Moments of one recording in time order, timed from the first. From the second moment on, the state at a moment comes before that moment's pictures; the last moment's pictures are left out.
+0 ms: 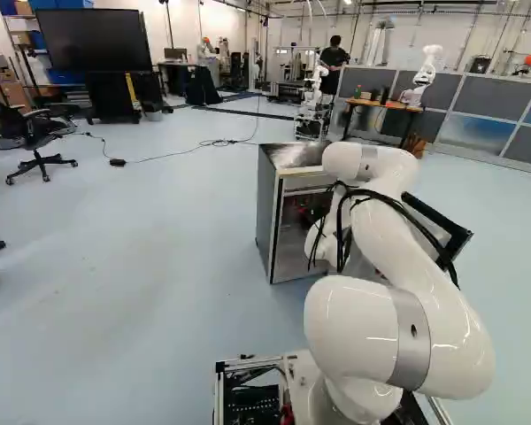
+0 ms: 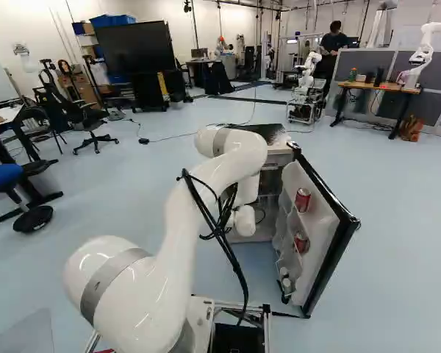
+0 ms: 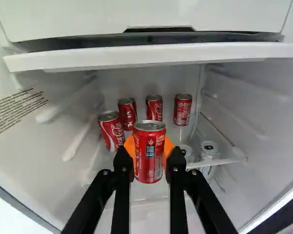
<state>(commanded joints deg) -22.5 -75.2 -69.2 -23.5 84.2 0.0</state>
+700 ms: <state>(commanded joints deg) -24.0 -65.1 -53.4 -23.5 85.8 0.0</state>
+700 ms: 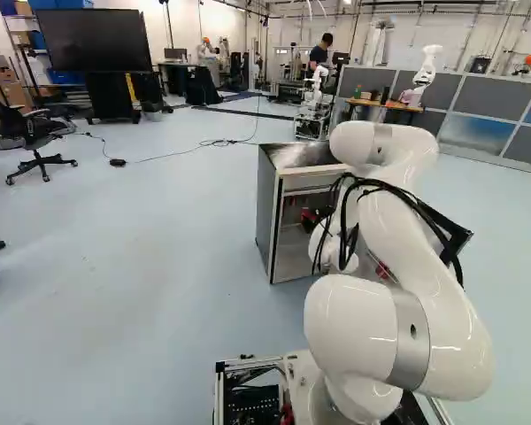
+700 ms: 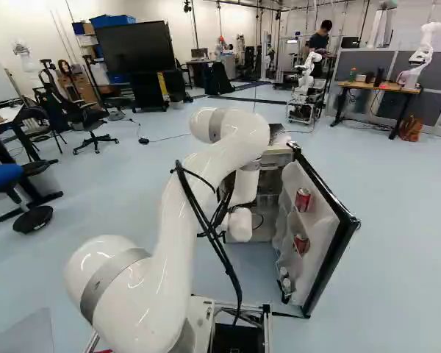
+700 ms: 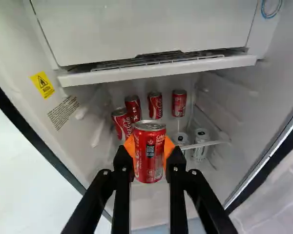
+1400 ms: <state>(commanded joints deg) -25.8 -52.7 -37.7 -23.5 86.1 0.0</state>
